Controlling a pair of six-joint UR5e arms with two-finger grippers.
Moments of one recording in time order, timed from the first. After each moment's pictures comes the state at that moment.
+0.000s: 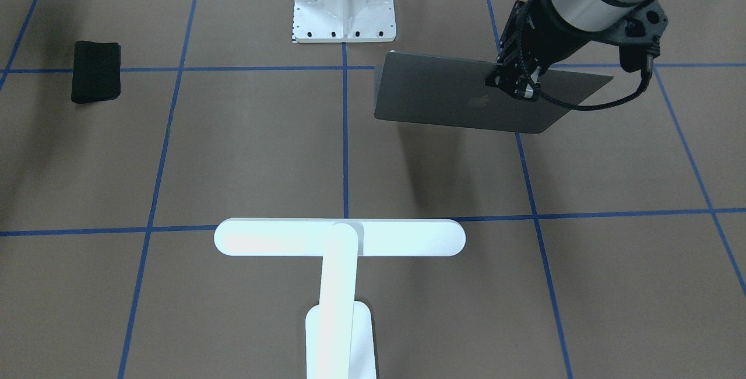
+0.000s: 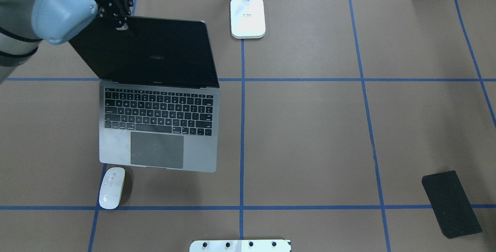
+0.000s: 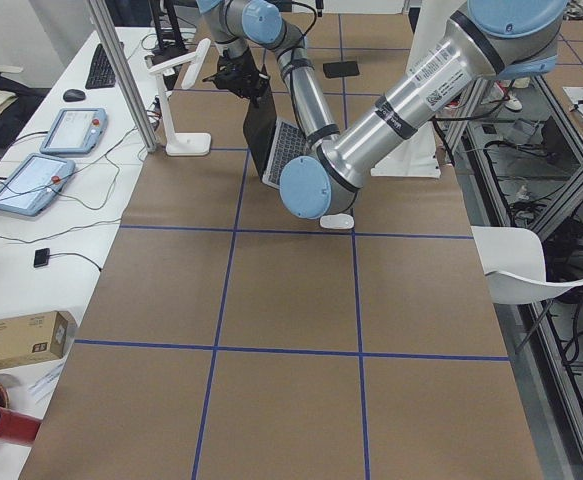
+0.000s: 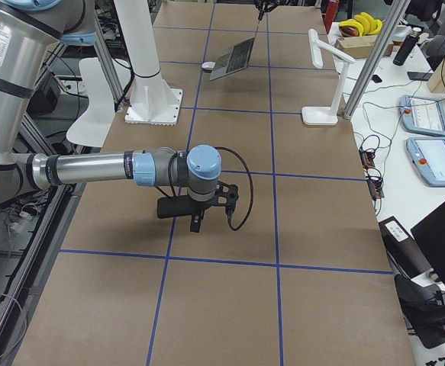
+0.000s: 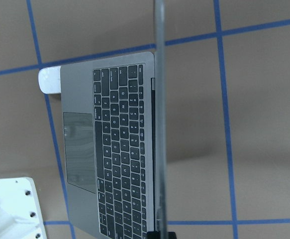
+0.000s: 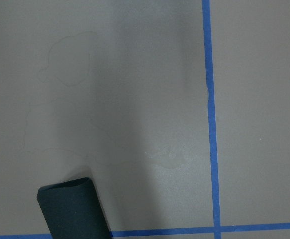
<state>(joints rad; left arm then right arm) -1.05 -2.45 -1.79 -0.86 -2.47 -2.09 1.41 -1.96 2.06 -1.65 2.42 0.21</state>
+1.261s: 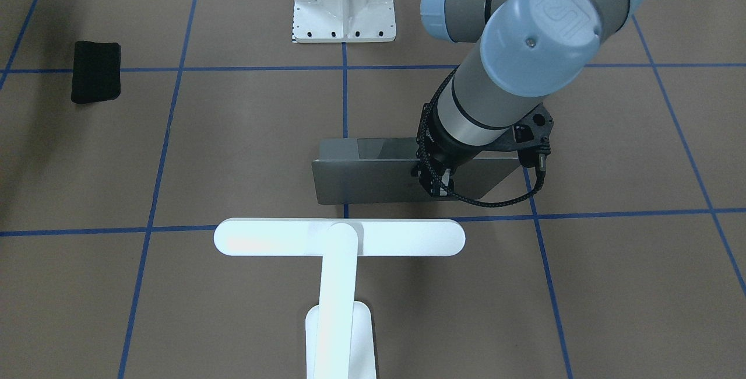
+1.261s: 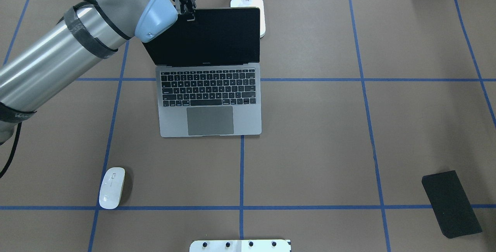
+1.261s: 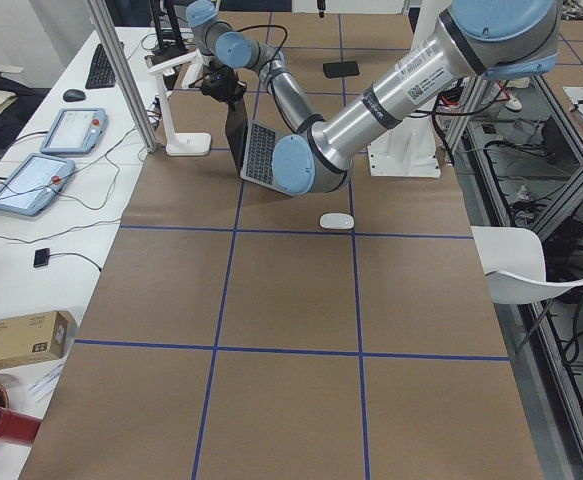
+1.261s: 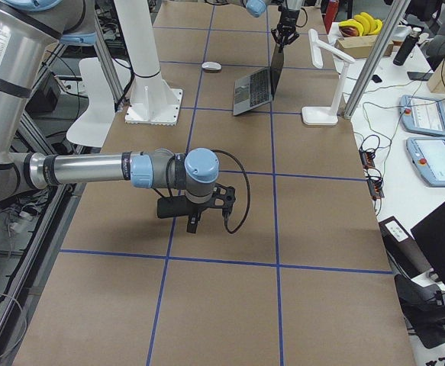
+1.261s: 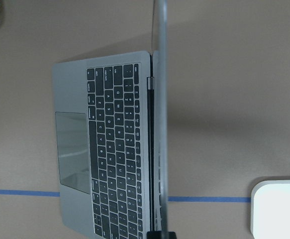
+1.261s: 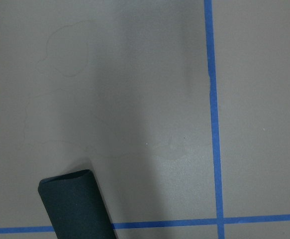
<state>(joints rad) -0.95 -2.59 -1.40 -1.35 -2.35 -2.42 1.41 -1.98 2.05 -1.65 2.44 0.21</state>
